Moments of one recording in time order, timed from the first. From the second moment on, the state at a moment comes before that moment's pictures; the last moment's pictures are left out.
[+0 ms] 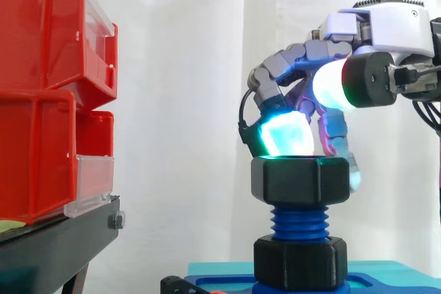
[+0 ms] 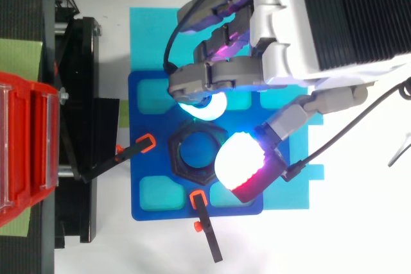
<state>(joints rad) 0.01 -2.20 -1.15 -2.87 -1.86 -1.39</state>
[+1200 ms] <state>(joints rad) 0.07 -2.20 -1.22 -2.74 -1.76 -1.36</state>
